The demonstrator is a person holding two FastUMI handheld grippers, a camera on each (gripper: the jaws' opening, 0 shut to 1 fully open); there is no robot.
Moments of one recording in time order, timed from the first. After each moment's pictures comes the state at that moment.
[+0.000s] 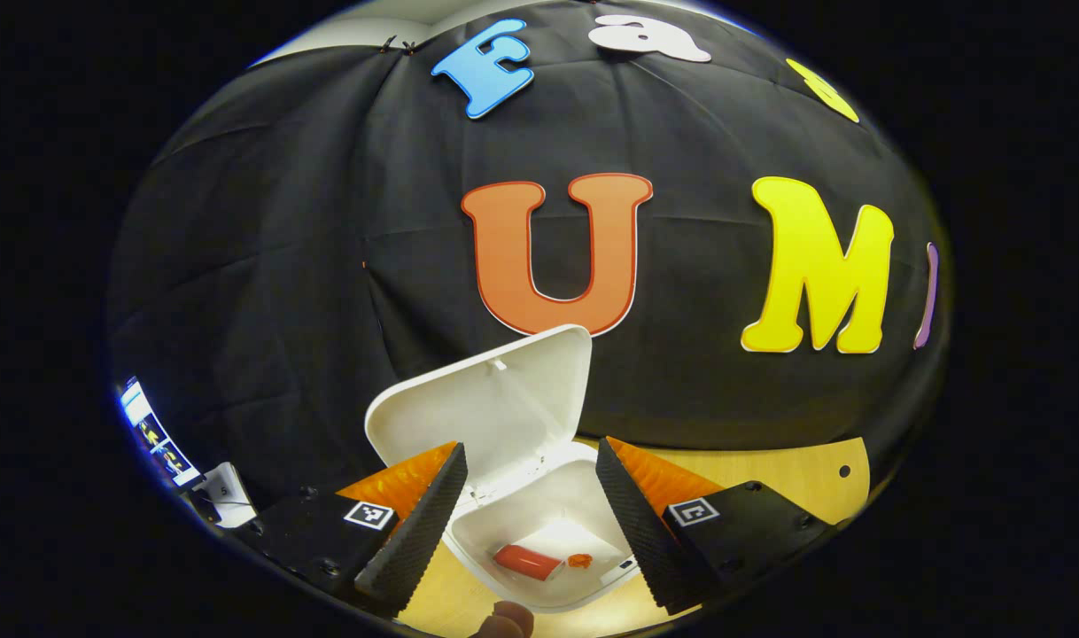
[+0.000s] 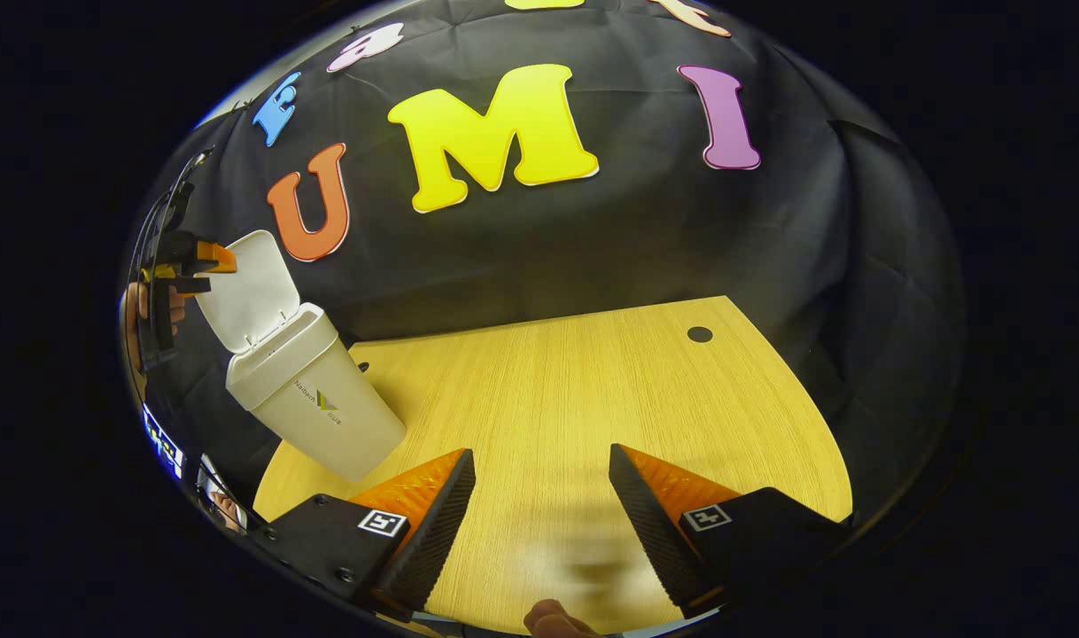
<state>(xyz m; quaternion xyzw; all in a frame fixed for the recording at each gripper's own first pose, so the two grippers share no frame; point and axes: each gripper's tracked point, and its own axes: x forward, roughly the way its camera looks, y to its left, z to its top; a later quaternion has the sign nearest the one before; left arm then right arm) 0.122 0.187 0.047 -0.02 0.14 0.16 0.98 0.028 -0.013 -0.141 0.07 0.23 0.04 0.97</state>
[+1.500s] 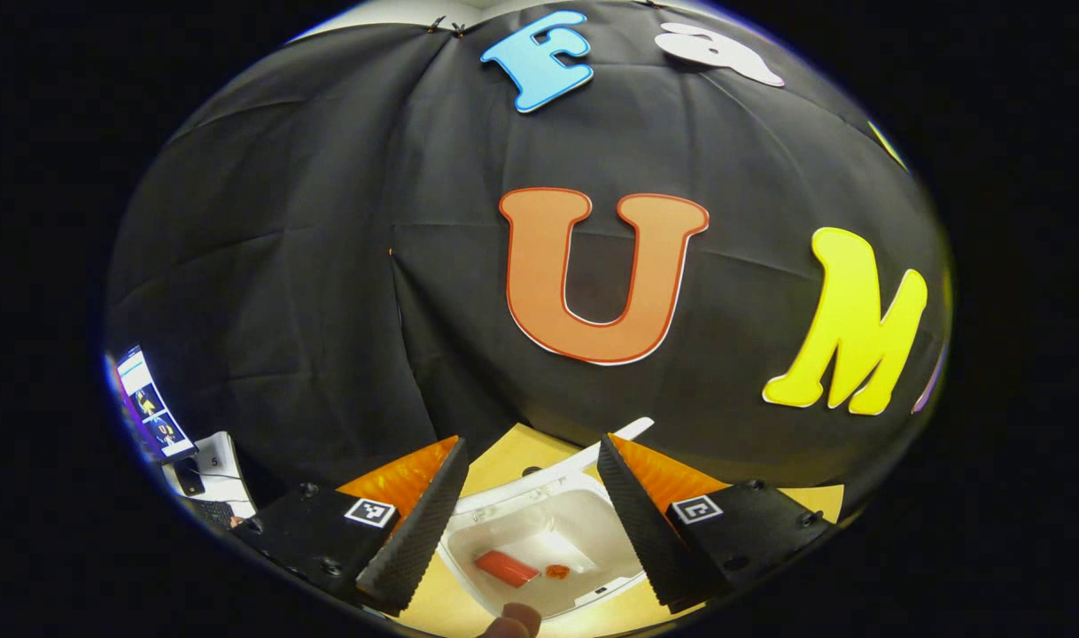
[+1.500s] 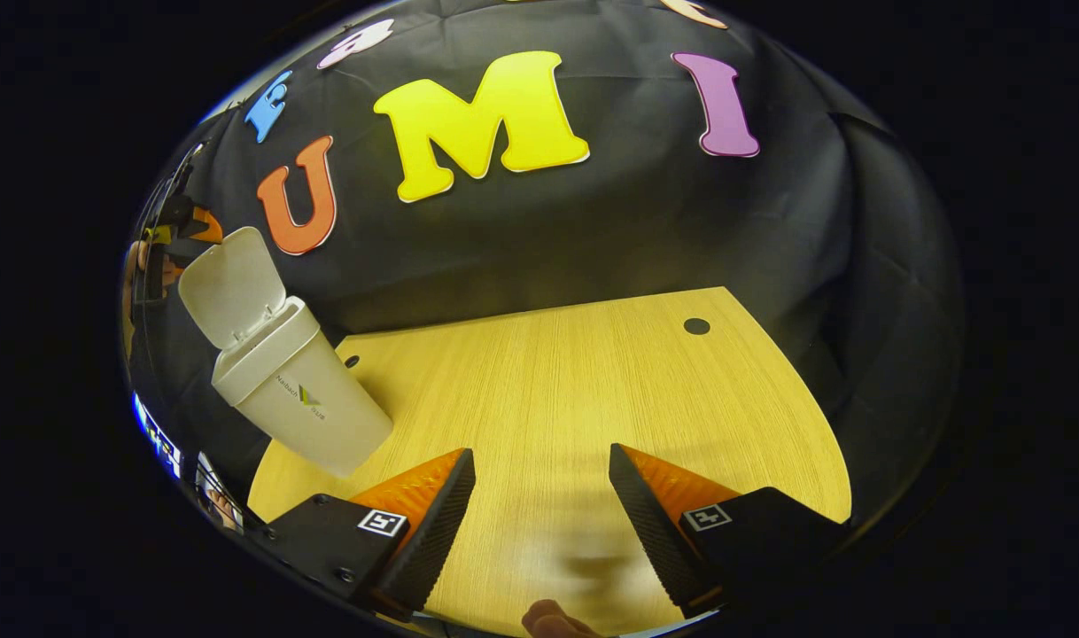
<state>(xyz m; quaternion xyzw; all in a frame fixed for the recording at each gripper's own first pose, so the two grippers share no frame) 0.135 0.196 0.063 -0.09 0.14 0.20 0.96 0.041 -0.028 -0.158 0.07 0.24 0.04 0.97</state>
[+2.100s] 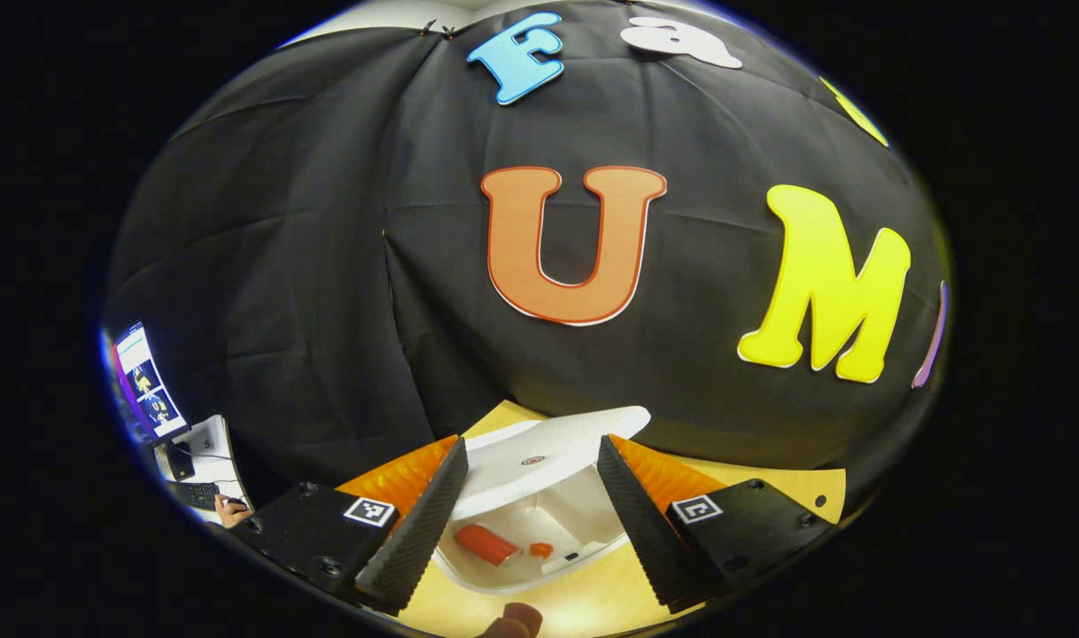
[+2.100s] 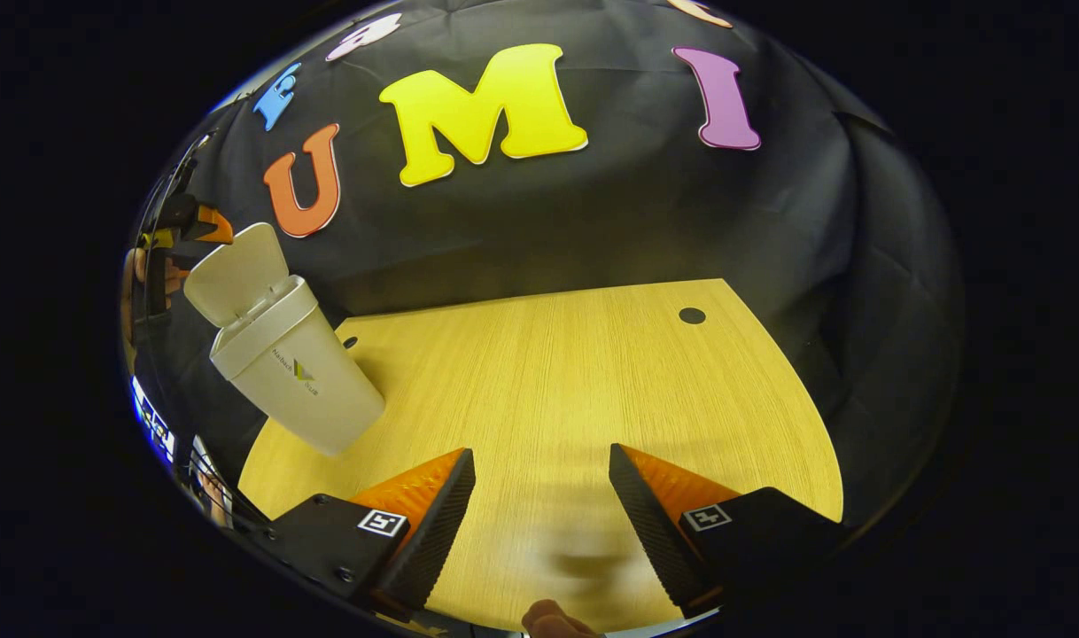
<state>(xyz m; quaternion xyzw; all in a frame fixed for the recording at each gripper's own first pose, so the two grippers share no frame) 0.110 0.140 0.014 -0.09 0.15 0.20 0.96 0.027 -0.048 -0.177 0.05 0.26 0.05 0.96</state>
